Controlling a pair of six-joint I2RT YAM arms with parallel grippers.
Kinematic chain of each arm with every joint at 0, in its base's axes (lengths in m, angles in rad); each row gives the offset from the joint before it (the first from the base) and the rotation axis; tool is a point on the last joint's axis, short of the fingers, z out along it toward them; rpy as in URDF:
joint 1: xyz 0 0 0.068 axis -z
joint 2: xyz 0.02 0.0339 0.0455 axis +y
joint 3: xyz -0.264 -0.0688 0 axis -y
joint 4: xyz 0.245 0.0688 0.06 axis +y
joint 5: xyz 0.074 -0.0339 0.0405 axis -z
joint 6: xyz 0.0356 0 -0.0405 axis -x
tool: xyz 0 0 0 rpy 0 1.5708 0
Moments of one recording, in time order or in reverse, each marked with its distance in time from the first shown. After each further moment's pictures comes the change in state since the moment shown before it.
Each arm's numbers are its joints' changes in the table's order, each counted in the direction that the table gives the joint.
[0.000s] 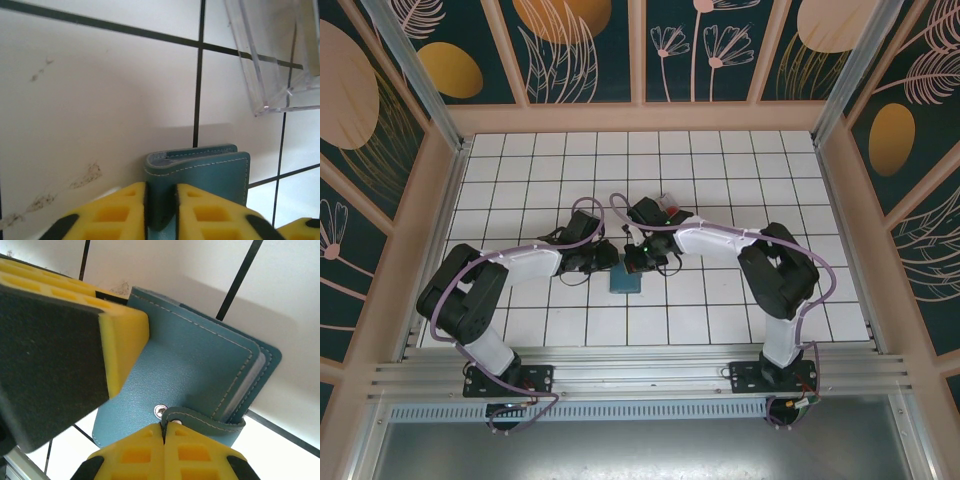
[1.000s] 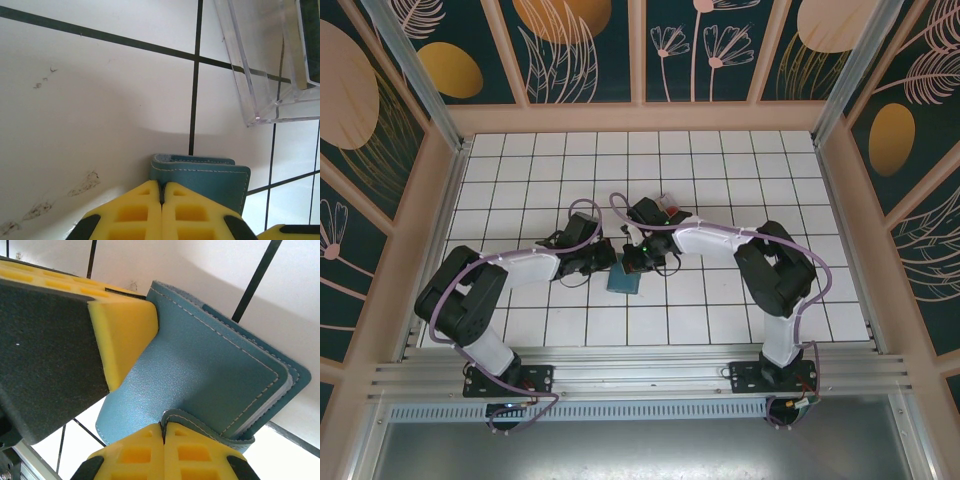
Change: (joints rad) left arm 0.000 -0.016 -0.056 -0.099 -0.010 0.043; right arm 0.006 0.024 0.001 -0.031 -0.052 -0.024
